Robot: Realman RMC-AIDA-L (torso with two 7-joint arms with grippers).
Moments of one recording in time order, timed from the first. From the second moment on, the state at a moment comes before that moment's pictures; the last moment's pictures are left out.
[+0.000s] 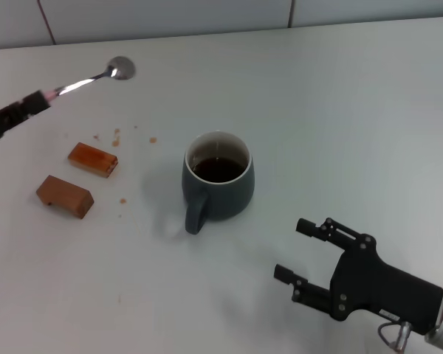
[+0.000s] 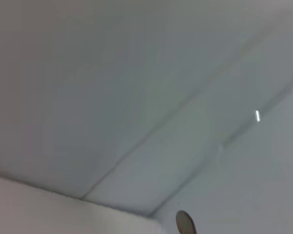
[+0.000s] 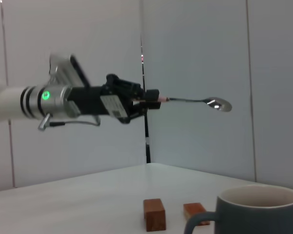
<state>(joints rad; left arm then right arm) -0.42 -2.06 0.14 0.63 2.02 1.80 -1.80 0.31 2.08 -0.33 0.02 -2.08 -1.59 0.37</state>
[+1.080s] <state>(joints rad) -0.66 -2.07 0.93 1.42 2.22 1.89 -1.78 0.28 2.08 -0.29 -0.04 -2.08 -1.64 0.42</state>
